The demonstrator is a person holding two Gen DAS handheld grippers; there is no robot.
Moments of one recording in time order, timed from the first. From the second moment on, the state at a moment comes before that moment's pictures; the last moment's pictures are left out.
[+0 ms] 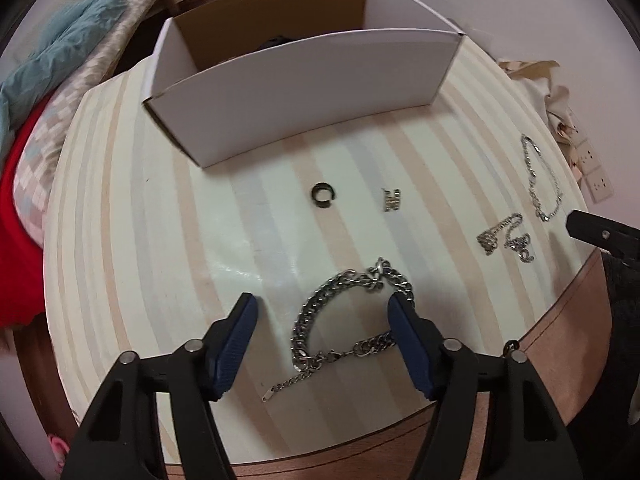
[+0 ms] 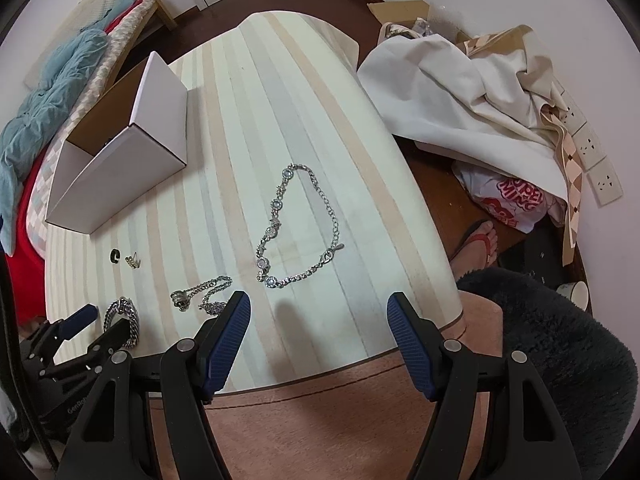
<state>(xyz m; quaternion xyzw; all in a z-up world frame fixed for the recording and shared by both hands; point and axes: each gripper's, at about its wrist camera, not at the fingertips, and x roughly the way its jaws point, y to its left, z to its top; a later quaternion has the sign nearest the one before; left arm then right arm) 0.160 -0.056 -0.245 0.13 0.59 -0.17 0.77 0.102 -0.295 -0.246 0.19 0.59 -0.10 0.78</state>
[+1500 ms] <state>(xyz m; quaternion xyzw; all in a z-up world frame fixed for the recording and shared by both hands) 0.165 0.002 -0.123 0.00 0.52 -0.14 0.84 0.114 -0.233 -0.155 0.16 0.50 0.05 0.85</state>
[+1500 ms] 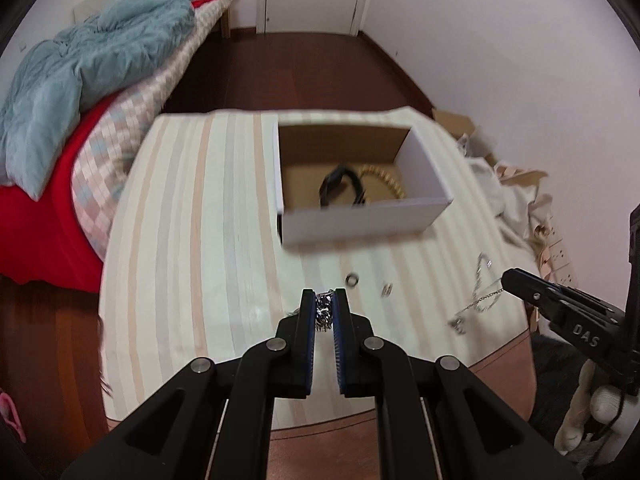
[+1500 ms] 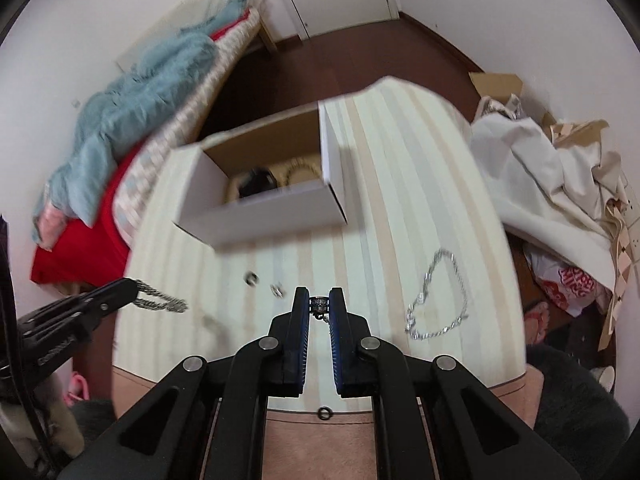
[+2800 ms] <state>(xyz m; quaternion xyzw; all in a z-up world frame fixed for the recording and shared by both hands) 0.365 -0.011 -0.140 -0.05 0.58 -0.13 0.80 0.341 -0.199 -0.140 0.11 0.56 0.08 0.82</state>
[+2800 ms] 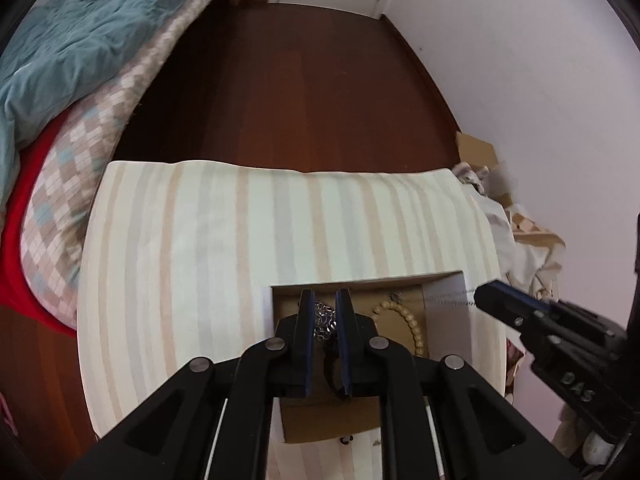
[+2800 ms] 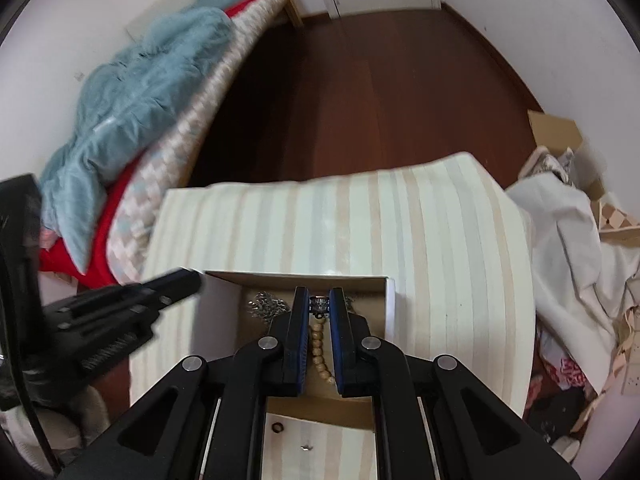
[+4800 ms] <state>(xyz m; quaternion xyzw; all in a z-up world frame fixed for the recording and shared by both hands) 0.132 0.025 -0.007 0.03 0.39 0.02 0.92 0.106 -0.186 -0.013 0.03 0.44 -0.02 0.90</state>
